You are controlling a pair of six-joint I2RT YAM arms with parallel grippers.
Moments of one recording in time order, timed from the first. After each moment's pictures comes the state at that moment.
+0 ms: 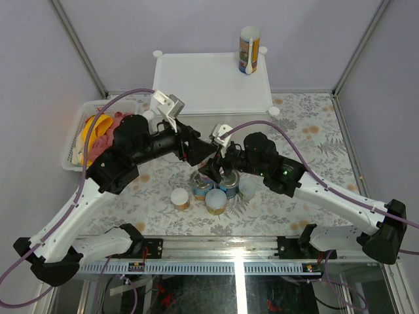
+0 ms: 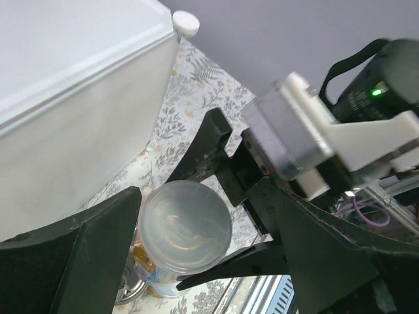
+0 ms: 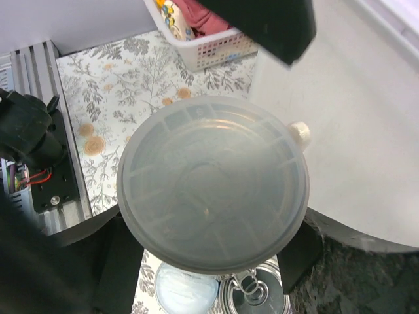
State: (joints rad) left arm -0.69 1.03 1.29 -0.42 0.36 -0.34; right arm 0.96 1.20 1.08 -0.10 -0.20 -0.06
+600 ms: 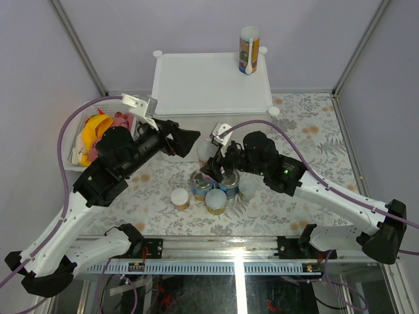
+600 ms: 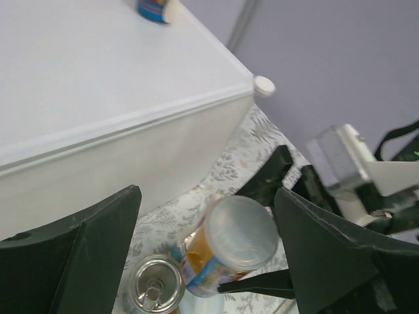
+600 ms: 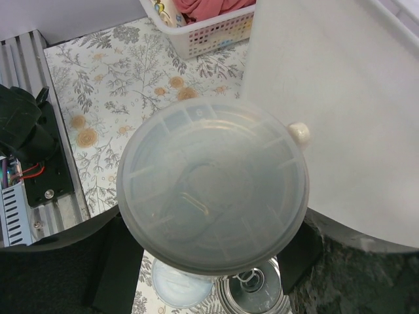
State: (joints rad) left arm -0.69 0.91 1.24 -0.36 0.04 -0.36; right arm 0.95 1.21 1.08 -0.16 -0.18 -0.06
